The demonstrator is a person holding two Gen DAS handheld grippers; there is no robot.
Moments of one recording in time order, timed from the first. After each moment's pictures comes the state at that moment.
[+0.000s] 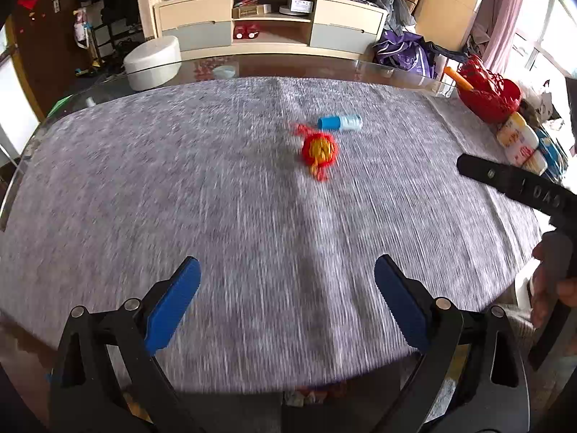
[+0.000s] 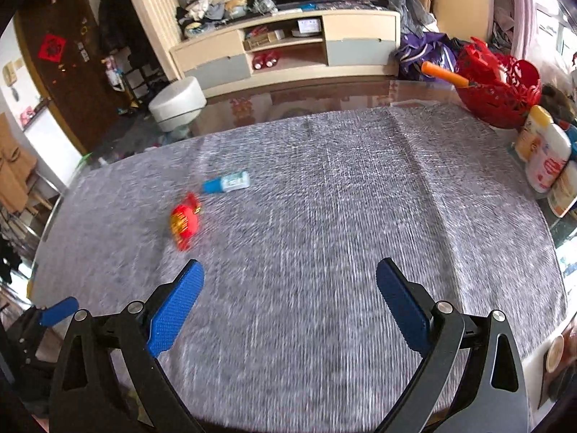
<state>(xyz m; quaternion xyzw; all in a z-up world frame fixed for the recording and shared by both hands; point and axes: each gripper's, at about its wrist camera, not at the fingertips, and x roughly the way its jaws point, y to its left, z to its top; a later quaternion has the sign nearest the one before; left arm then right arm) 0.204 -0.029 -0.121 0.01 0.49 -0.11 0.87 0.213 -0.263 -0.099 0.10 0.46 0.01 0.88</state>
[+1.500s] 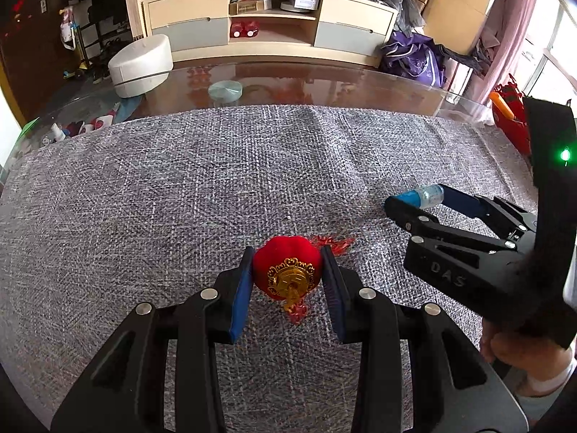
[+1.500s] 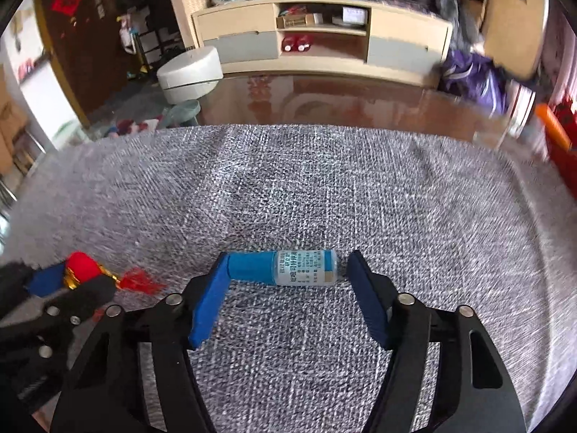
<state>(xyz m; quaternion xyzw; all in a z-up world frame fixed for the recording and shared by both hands) 0.342 -0.017 -0.157 0.01 0.49 -0.12 0.86 0.339 -0.176 -0.156 0.00 0.46 0.04 0.89</state>
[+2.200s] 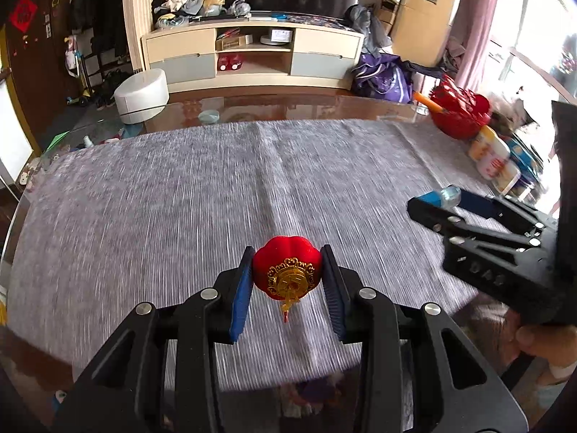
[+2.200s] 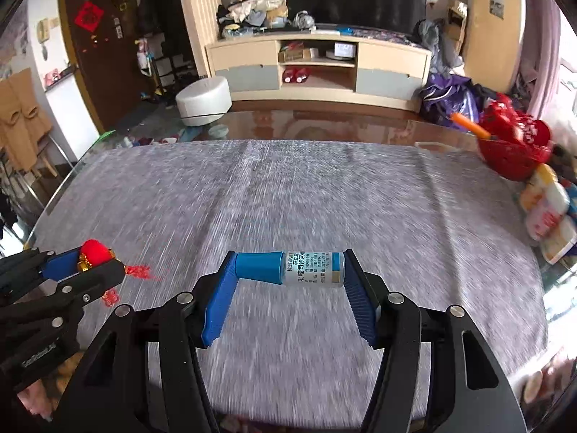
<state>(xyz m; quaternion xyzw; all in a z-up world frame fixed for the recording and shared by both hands) 0.165 -0.039 -0.071 0.02 0.44 -0.14 0.89 0.151 -0.220 -0.052 0.01 0.42 0.05 0.91</state>
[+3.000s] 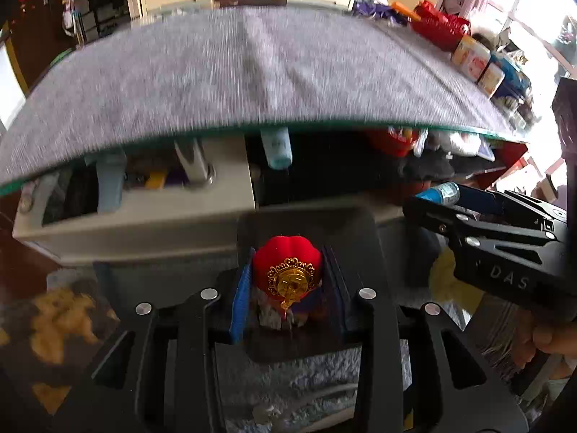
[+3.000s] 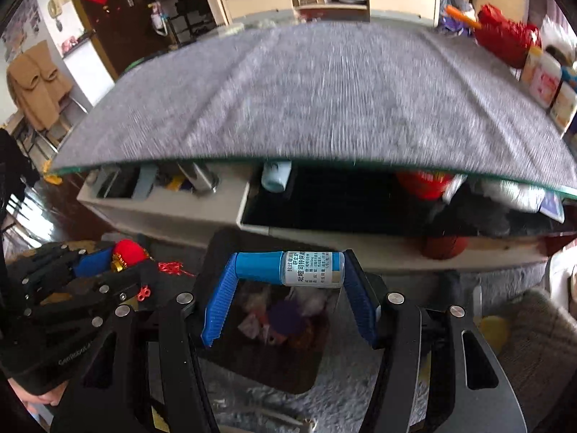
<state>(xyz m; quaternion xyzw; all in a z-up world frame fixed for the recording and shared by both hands) 0.009 -0.032 -0.199 0.02 0.51 -0.15 0.84 0.013 -0.207 -0.178 0.05 0.51 0.09 0.85</state>
